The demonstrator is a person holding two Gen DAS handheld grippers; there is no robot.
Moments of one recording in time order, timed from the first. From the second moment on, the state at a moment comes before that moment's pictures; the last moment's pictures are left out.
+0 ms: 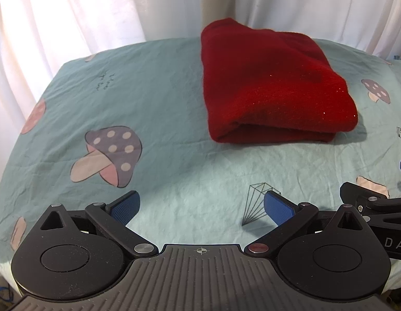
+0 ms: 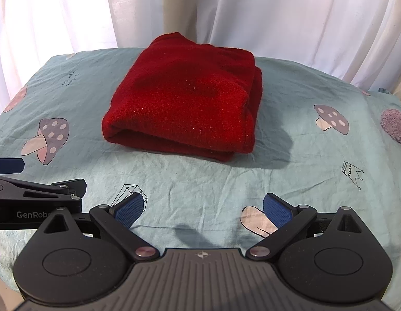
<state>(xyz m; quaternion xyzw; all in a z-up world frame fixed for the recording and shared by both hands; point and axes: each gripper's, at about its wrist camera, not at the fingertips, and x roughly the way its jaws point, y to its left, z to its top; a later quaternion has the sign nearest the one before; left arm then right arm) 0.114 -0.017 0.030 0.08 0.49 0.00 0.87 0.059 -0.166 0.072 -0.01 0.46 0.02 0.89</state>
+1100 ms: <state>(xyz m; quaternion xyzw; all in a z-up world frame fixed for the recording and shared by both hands) 0.117 -0.020 0.032 0.08 0.49 0.00 0.87 0.064 -0.171 0.075 -0.01 0.45 0.01 0.89</state>
